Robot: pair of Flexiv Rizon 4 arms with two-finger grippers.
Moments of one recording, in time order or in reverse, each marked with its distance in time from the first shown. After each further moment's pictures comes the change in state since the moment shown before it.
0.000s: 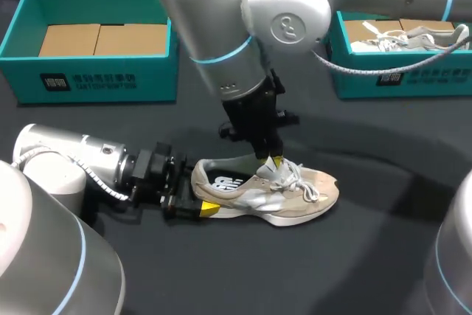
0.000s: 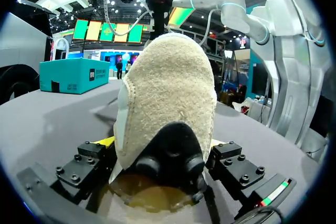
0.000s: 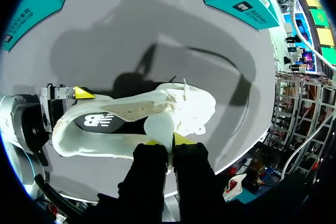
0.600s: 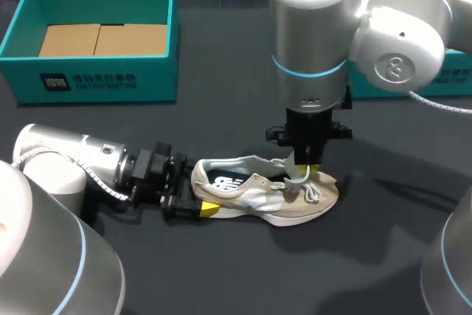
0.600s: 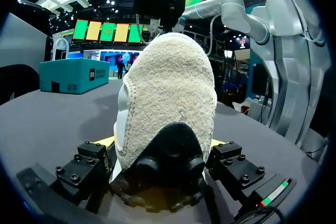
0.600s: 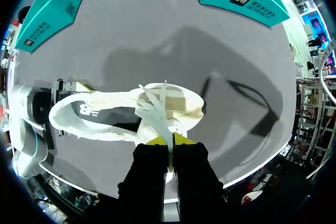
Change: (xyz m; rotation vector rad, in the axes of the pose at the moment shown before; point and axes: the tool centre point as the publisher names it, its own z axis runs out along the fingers) left arm 0.000 0.000 0.000 0.000 0.000 0.000; right arm -0.055 -0.011 0.013 -0.097 0.250 -0.031
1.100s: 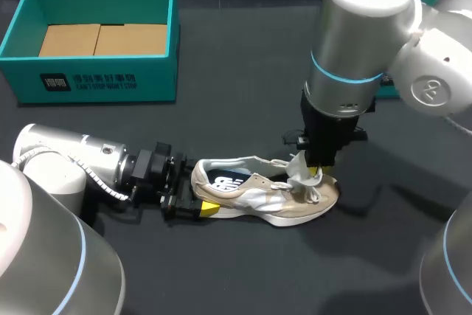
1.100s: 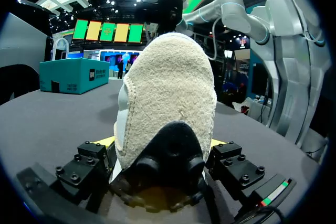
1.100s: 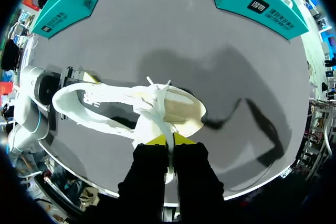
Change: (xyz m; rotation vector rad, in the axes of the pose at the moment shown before) left arm 0.000 0.000 0.000 0.000 0.000 0.000; right arm -0.016 0.004 0.011 -0.030 0.127 -0.155
